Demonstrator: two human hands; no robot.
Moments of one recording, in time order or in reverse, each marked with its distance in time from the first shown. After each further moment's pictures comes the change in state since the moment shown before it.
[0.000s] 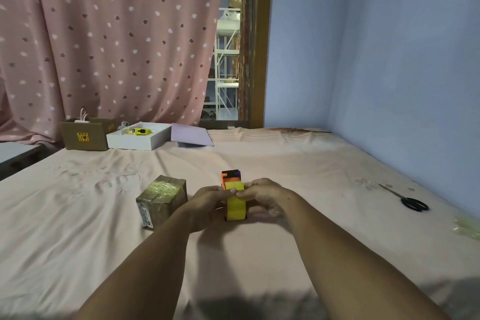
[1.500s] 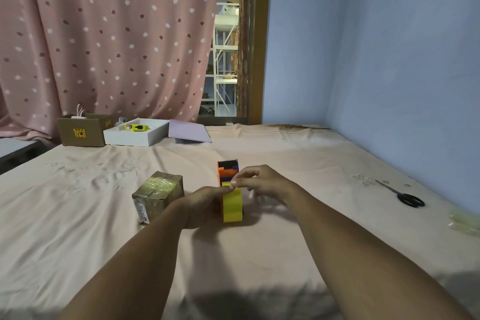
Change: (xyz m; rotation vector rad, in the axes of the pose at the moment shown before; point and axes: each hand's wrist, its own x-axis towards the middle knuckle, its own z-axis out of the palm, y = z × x) left_hand -0.005 0.001 0.007 0.016 -0.065 -0.120; right_hand -0.014 -0.017 -0.018 -0.433 0.010 -0.308
